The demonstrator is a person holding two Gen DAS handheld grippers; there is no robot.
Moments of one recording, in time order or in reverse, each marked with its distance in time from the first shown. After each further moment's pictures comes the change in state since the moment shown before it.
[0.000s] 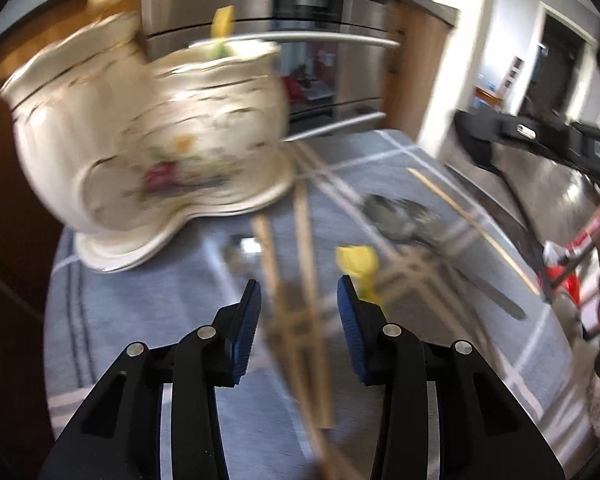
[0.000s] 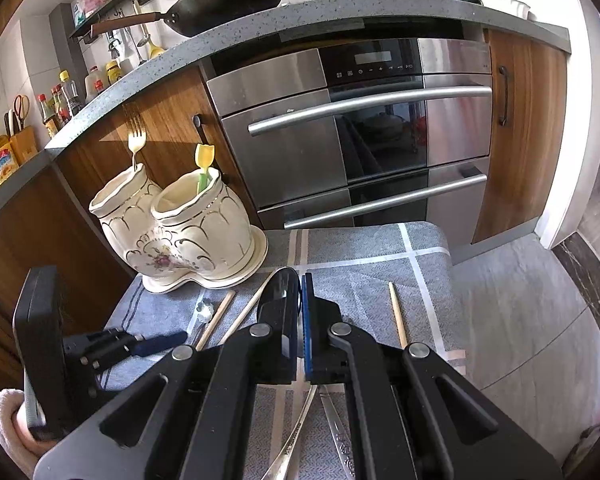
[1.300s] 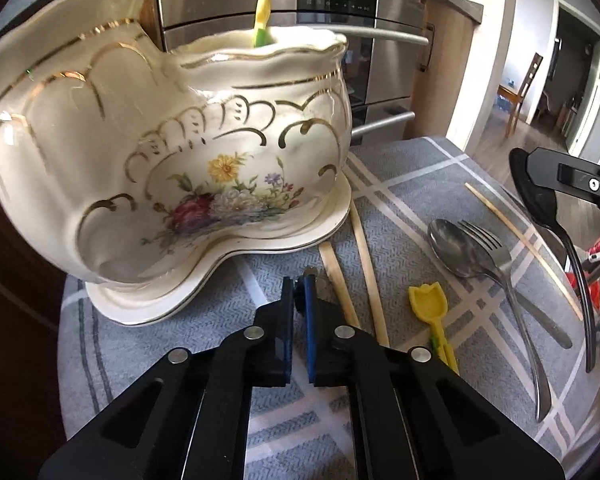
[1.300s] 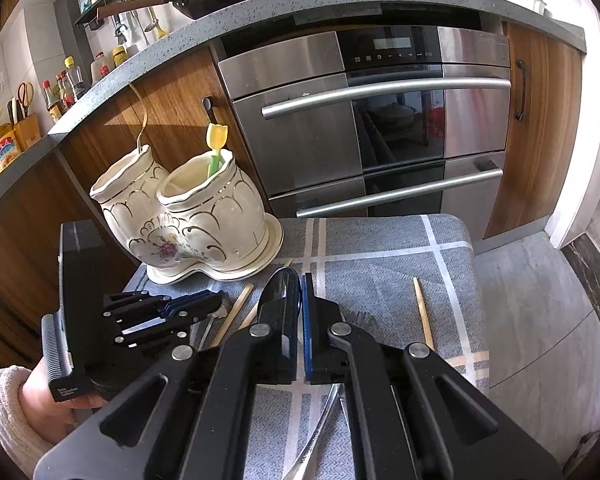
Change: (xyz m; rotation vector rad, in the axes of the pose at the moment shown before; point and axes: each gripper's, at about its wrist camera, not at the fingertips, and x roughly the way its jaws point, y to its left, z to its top) left arm 0.022 0.021 0.018 0.033 -0.005 0.063; right arm 0.017 0.010 -0.001 -0.021 0.045 0.031
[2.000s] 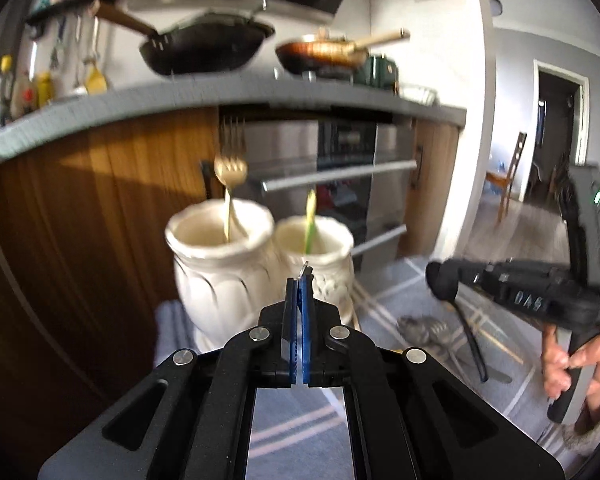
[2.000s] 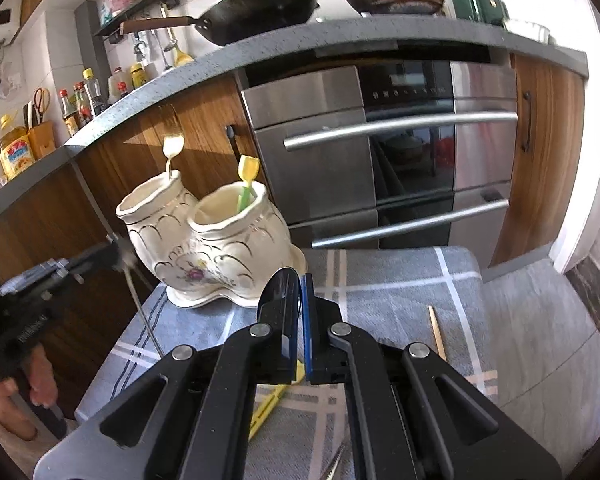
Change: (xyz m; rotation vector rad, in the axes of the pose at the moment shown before) left arm -0.145 0.025 -0.005 -0.032 -0.425 0.025; right arm -0.013 0.030 0.003 -0.055 -0.126 0.011
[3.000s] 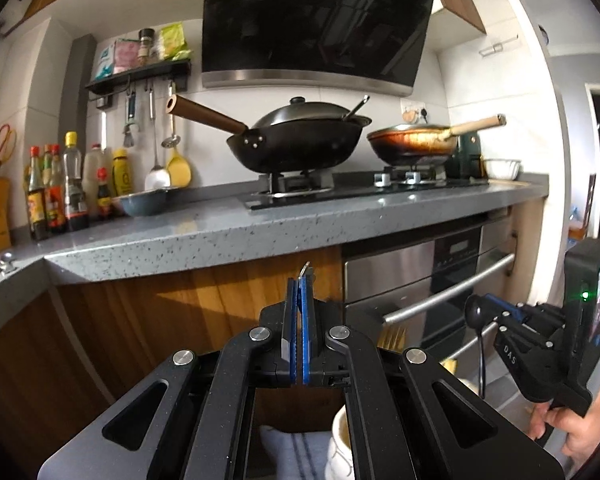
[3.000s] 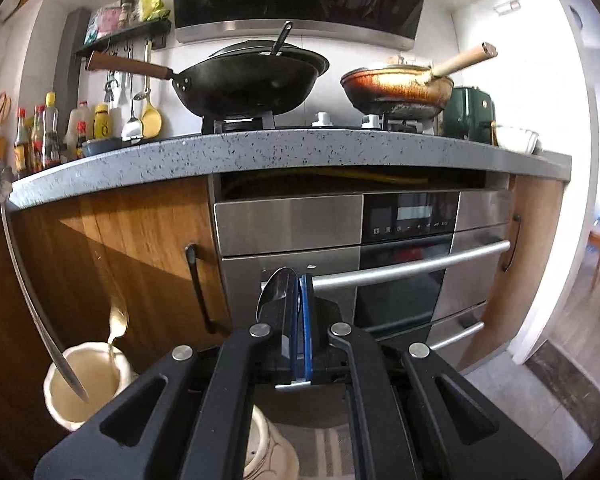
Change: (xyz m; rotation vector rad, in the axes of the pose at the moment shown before) left arm 0.014 0.075 0.121 0.015 -0.217 0.318; right arm 0.081 0.049 0.109 -0.125 -0.294 -0.261
